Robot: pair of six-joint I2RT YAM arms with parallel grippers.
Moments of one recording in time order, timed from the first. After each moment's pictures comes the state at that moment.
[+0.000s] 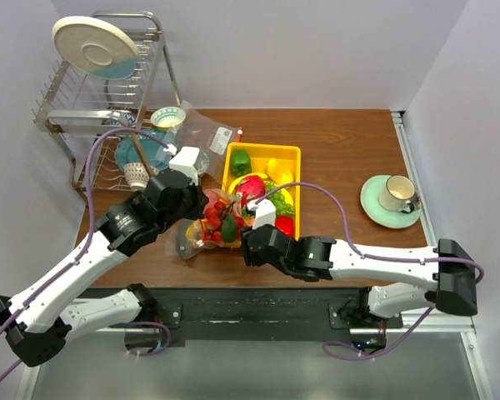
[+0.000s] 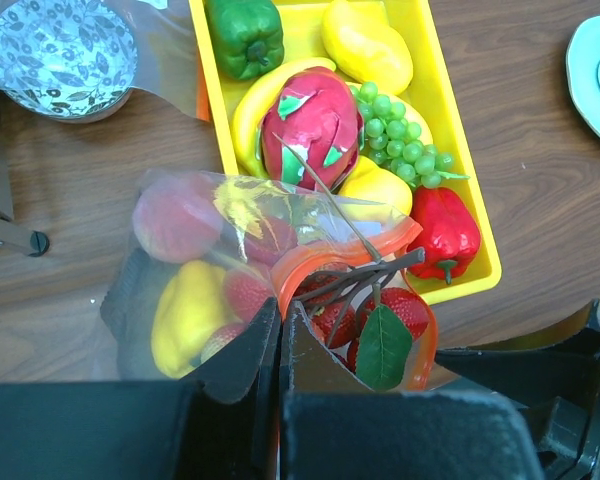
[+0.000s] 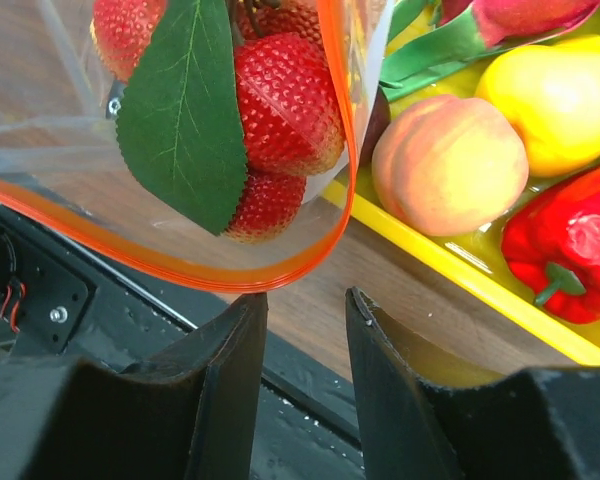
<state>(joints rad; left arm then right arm) -0.78 0.97 1.12 -0.73 -0.30 -0.45 1.29 1.29 0.92 -0.35 0.48 0.70</state>
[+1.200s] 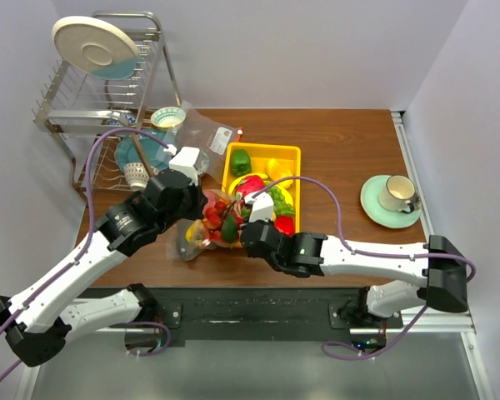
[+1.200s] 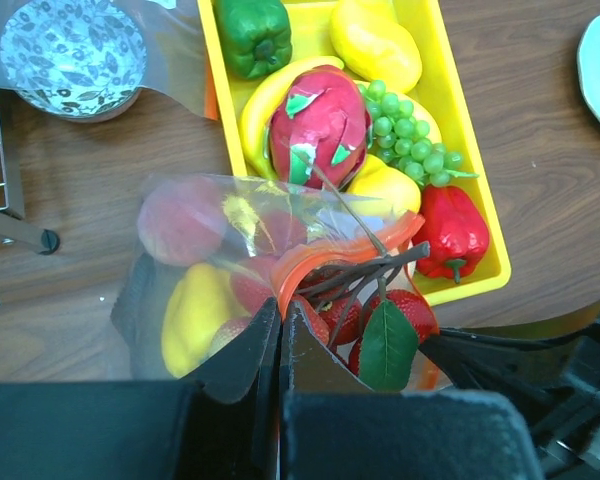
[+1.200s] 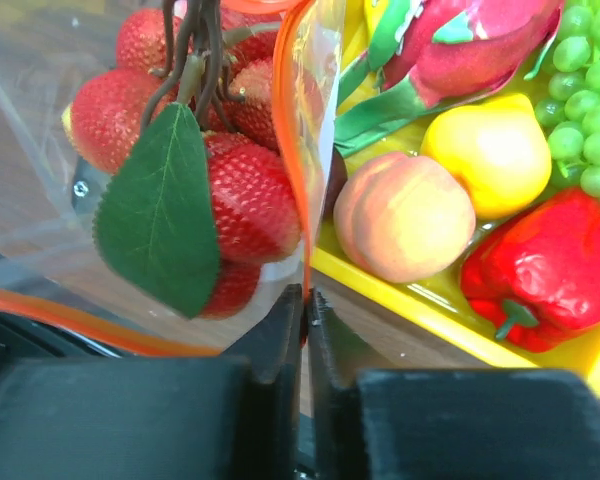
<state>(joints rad) -0.78 0.97 1.12 -0.74 -0.30 -0.44 1.28 1.35 0.98 -0.34 0.62 0.68</state>
